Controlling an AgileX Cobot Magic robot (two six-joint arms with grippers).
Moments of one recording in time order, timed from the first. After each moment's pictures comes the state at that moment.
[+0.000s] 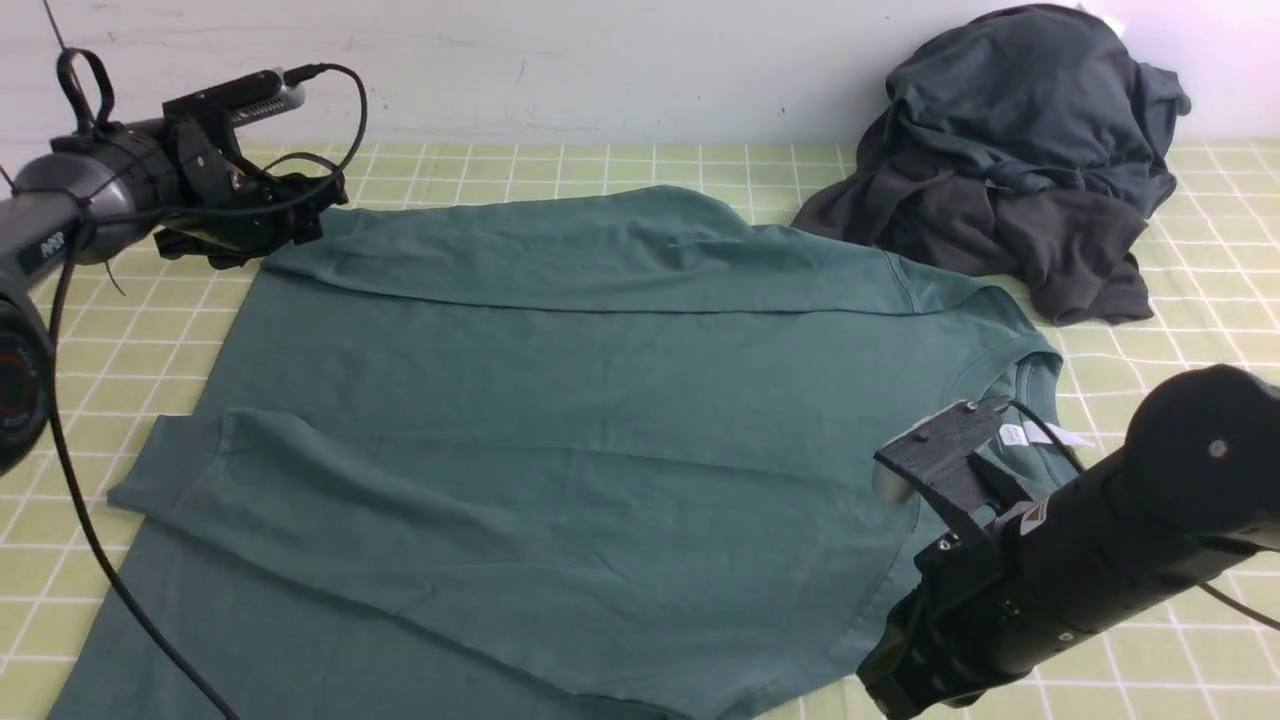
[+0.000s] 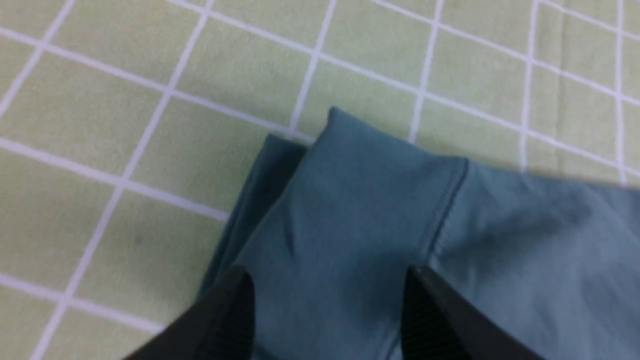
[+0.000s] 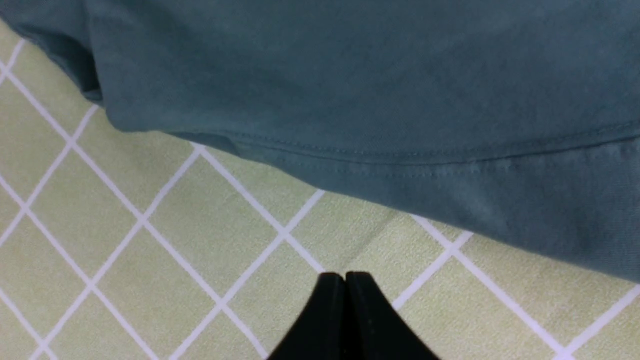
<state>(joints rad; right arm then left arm) 0.45 1.55 -0.80 0.56 0.76 -0.57 0.09 2.44 -2.03 -0.15 0.42 -0.17</state>
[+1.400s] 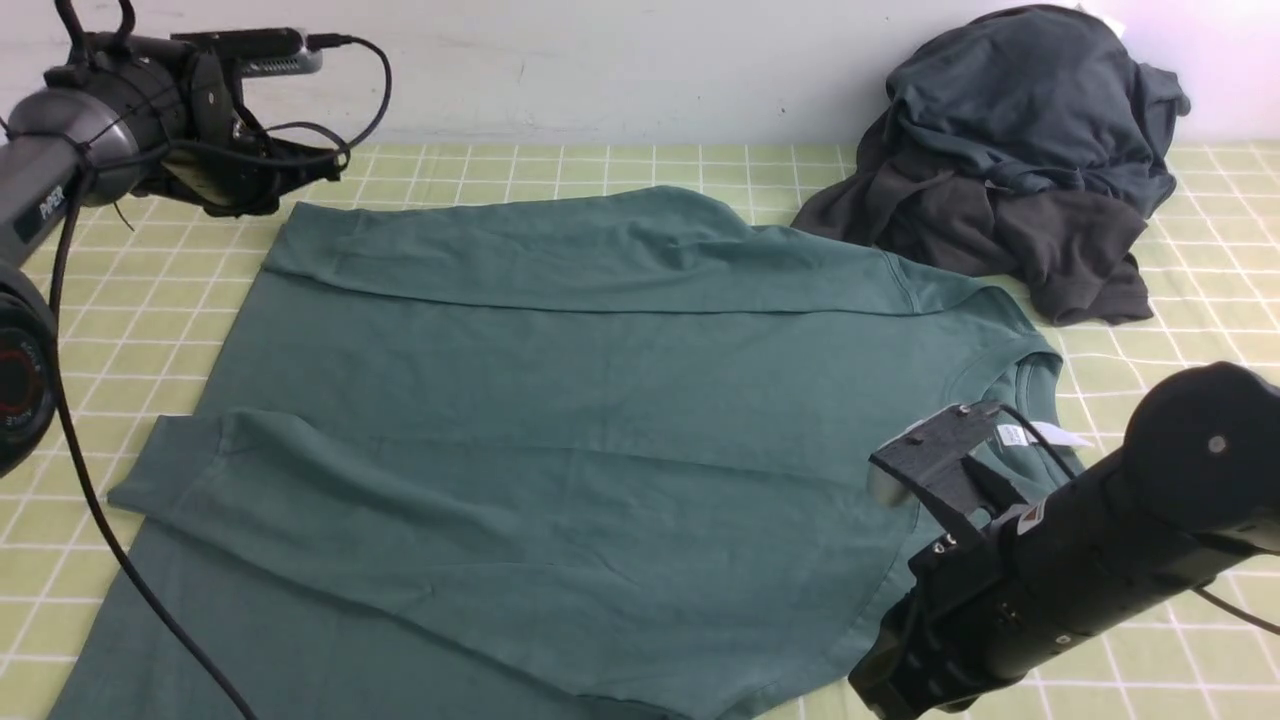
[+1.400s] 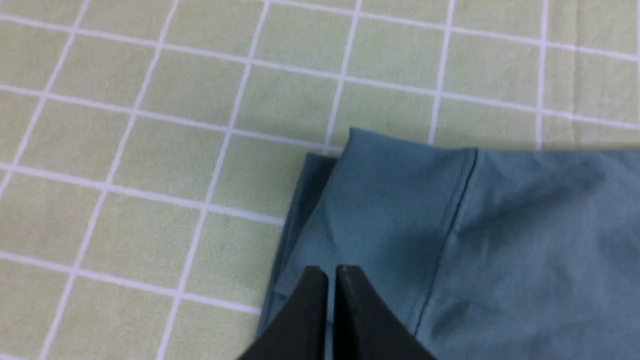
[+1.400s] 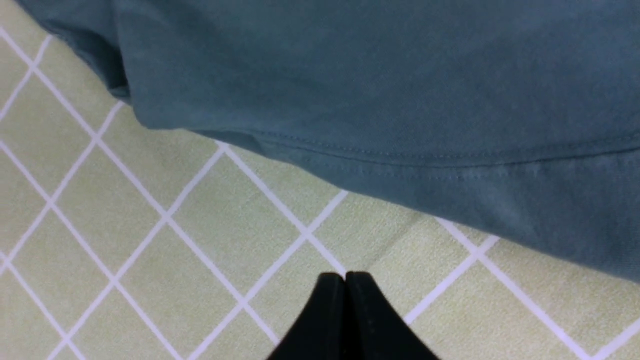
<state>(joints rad) 0.45 1.55 -0.80 0.61 0.77 -0.62 0.05 2.38 -2.12 0.15 0.66 -0.23</state>
